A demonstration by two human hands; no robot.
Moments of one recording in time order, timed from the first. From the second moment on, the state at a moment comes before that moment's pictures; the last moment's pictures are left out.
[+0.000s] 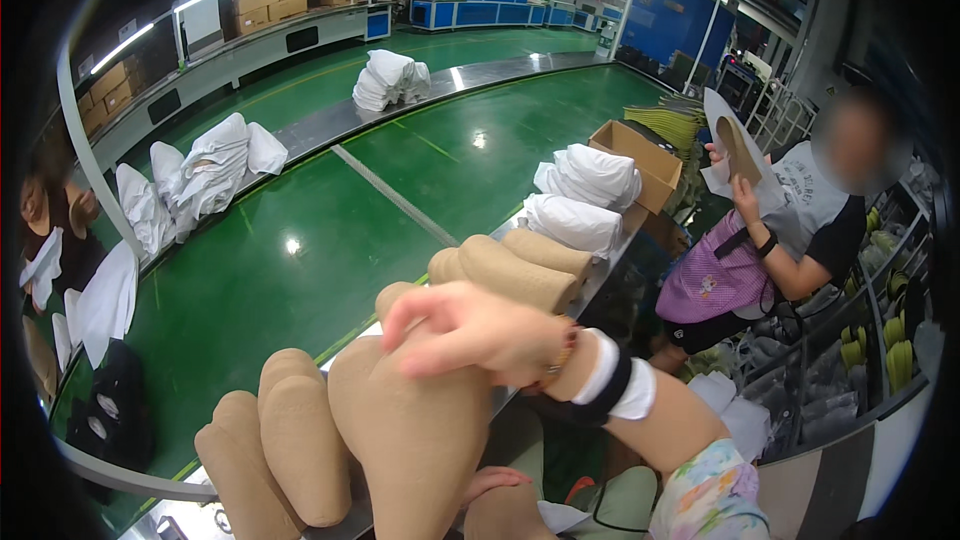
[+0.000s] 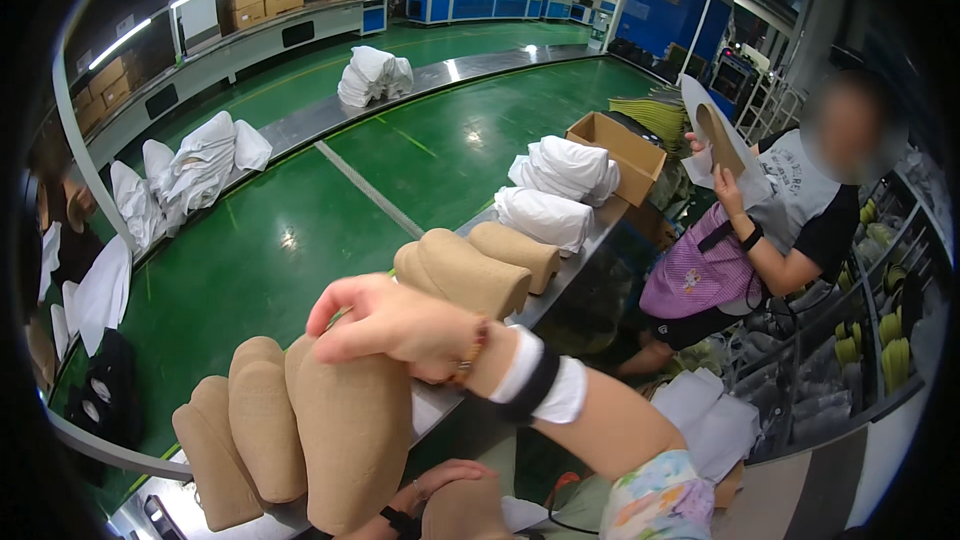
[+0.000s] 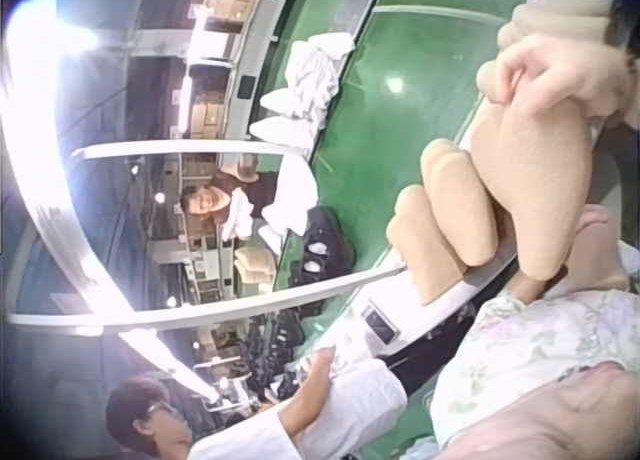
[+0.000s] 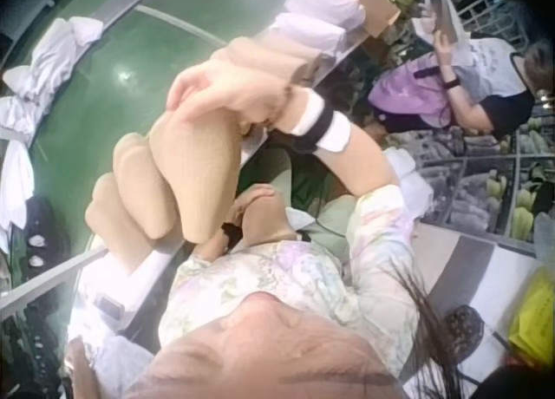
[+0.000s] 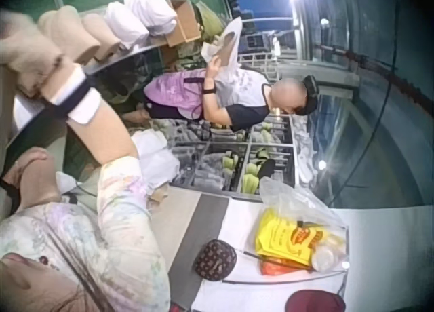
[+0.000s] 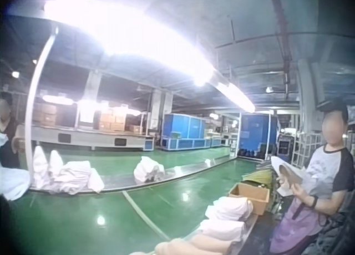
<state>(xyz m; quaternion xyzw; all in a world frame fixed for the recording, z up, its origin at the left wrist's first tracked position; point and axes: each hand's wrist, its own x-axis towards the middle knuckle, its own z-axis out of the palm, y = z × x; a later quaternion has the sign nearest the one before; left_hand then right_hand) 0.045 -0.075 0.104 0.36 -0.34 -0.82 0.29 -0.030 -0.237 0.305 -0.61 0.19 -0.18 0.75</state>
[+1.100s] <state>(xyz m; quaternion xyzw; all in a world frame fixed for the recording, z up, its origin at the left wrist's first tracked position) -0.019 -0.144 -0.025 0.24 -0.40 -0.88 0.12 -0.177 -0.446 0.307 -0.84 0.37 -0.02 0.39</state>
